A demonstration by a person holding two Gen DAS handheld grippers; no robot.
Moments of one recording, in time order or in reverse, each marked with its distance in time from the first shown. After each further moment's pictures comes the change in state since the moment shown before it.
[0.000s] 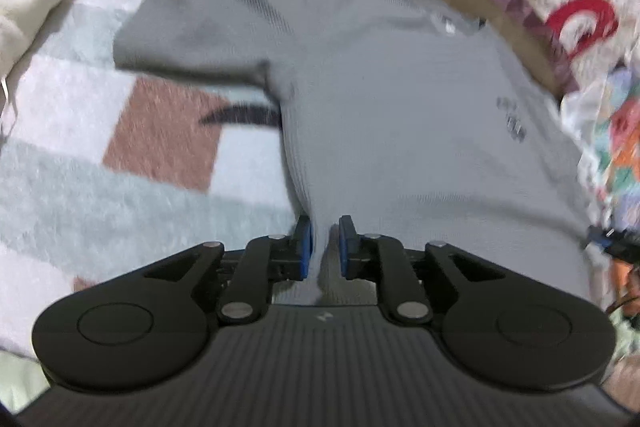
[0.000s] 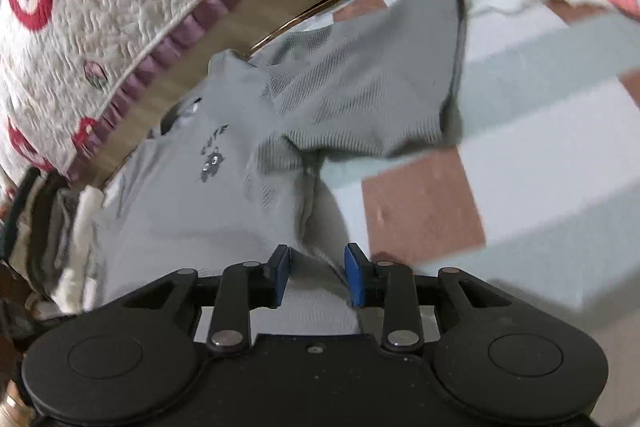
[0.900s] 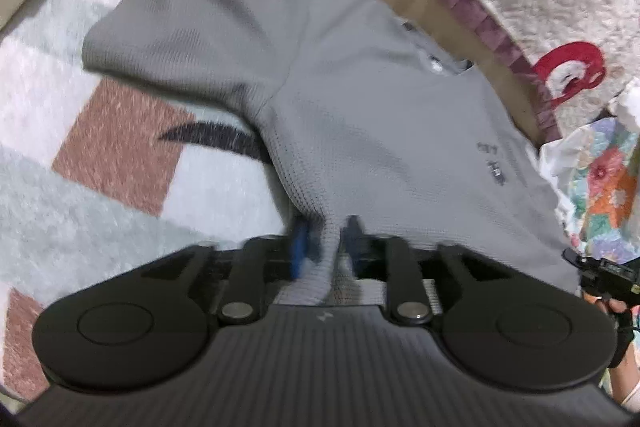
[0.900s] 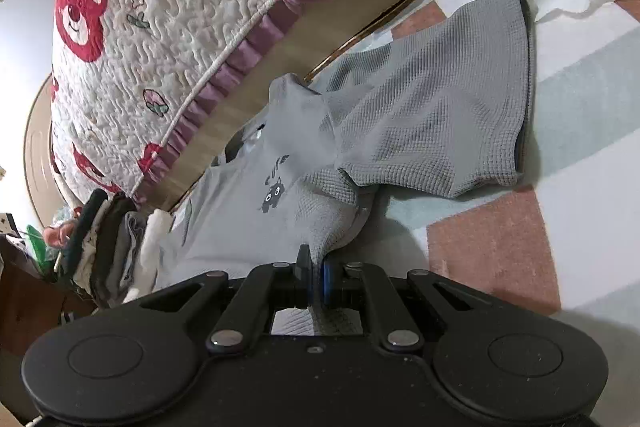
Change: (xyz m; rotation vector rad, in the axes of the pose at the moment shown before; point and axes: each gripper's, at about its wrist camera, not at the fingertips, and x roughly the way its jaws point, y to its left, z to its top) left arm 0.016 0.003 0.016 -0.115 -0.087 -0.115; right arm 0.023 -0.011 0.021 0.004 -0.060 0.247
